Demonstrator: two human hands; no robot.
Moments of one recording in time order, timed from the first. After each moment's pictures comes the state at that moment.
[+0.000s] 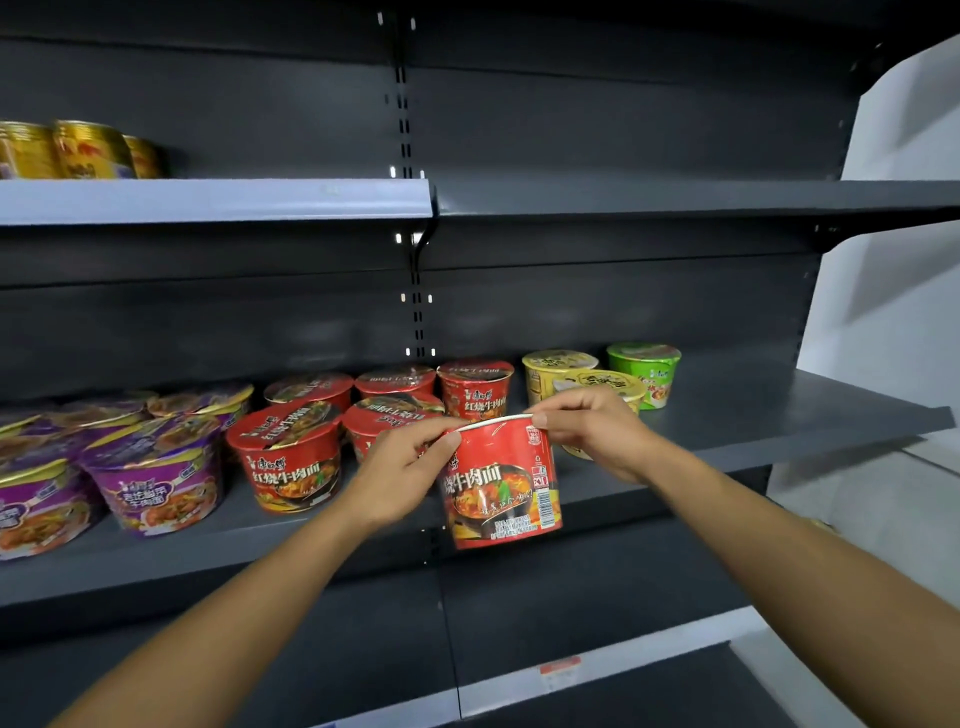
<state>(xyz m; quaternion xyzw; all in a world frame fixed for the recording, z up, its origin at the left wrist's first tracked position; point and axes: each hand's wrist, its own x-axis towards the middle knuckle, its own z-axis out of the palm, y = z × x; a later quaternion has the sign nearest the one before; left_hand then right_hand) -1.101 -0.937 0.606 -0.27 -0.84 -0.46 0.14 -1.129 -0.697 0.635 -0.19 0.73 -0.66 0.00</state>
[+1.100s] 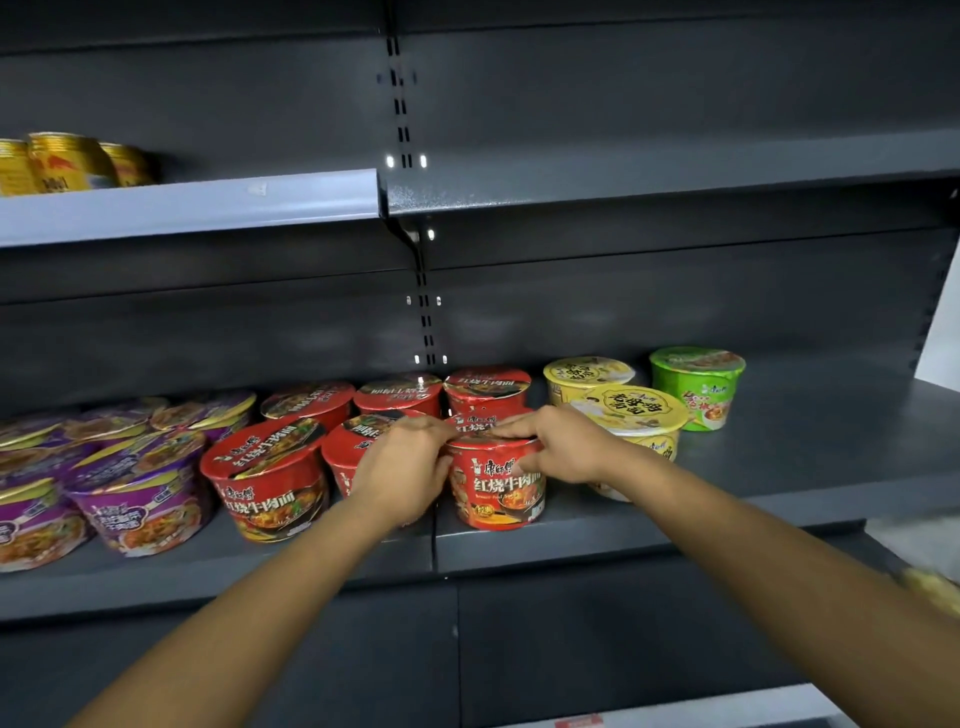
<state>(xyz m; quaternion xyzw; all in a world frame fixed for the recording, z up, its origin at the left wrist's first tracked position) -1.185 -0.898 0.612 -0.11 -0.96 -0.06 0.23 -1.246 -0.696 0.627 -0.33 0.92 -0.20 -0.02</state>
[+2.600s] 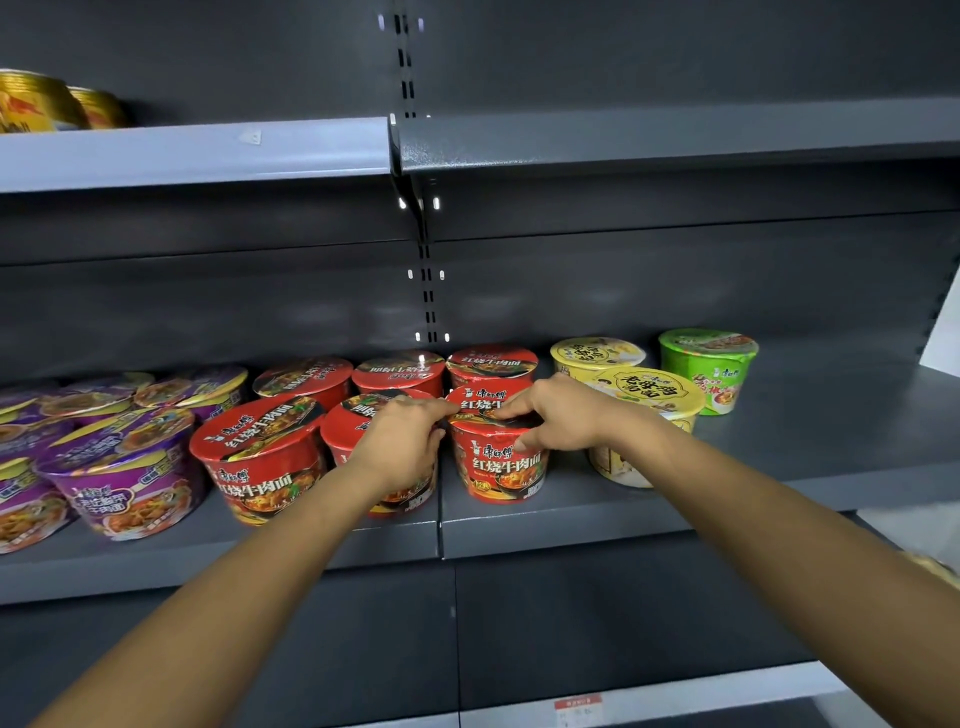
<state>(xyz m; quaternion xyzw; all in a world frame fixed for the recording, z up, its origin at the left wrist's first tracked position) -1.215 -0.920 0.603 -0.12 -0.97 -0.09 0.19 -1.261 -0.713 0.639 -0.34 0.94 -0.09 0.01</state>
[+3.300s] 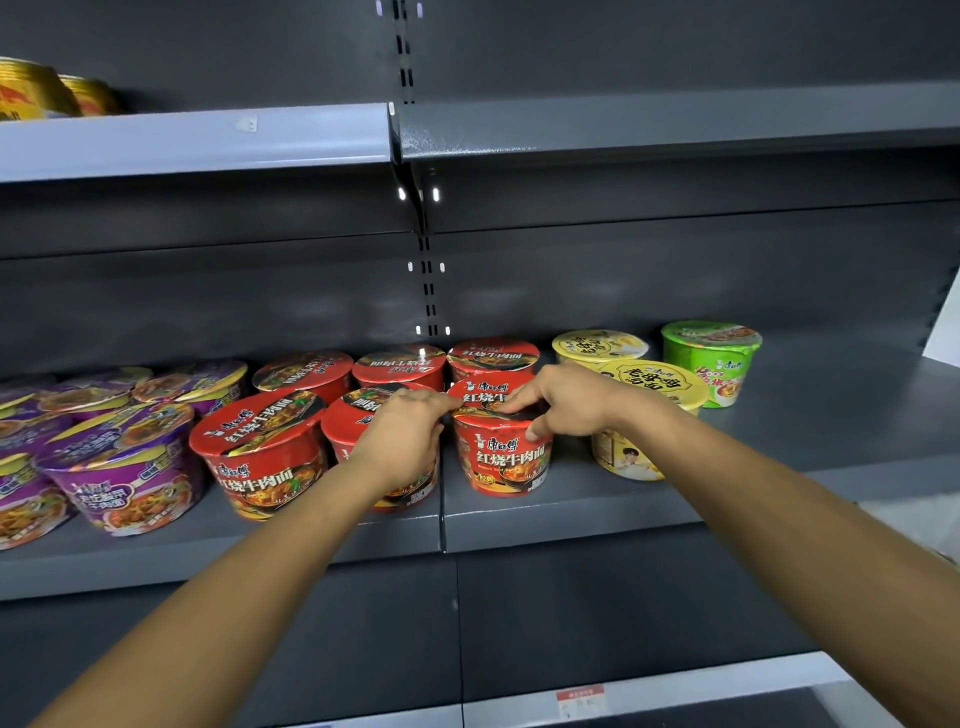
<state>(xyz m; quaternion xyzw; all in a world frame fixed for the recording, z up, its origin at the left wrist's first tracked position) -1.221 -0.926 0.594 -0.14 -0.96 -0.10 0.21 -1.264 -0.710 0.645 -0.32 0.94 -0.14 0.05</state>
